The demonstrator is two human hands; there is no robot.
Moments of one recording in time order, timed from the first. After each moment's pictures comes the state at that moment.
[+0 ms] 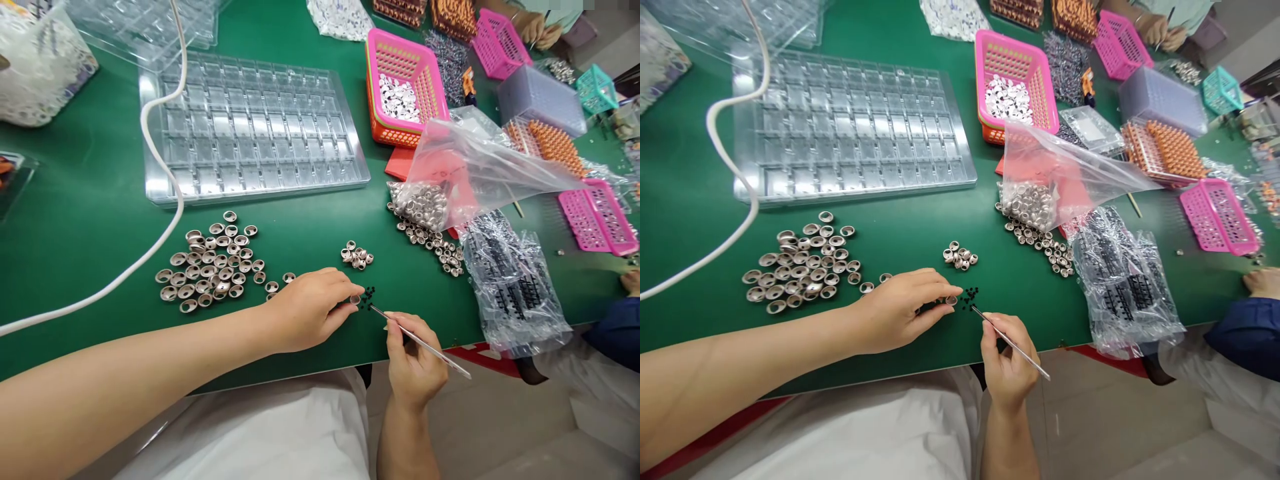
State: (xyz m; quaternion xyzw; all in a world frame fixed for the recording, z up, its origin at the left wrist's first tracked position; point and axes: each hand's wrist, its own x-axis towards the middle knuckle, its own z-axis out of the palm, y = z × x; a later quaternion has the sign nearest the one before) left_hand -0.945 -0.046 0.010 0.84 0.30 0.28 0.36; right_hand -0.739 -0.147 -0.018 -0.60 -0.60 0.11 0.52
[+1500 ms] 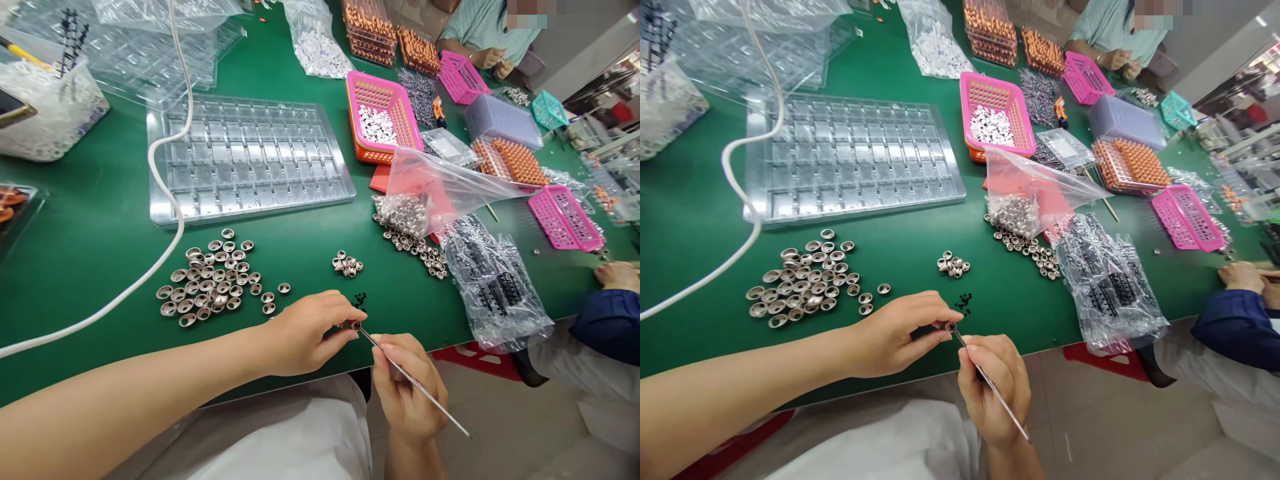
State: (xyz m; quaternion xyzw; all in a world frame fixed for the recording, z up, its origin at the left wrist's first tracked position) left_hand -0.943 -0.058 0.016 0.80 0.23 0.31 0.46; right_hand -0.751 -0.161 0.019 -0.53 -0.70 0.09 0.47
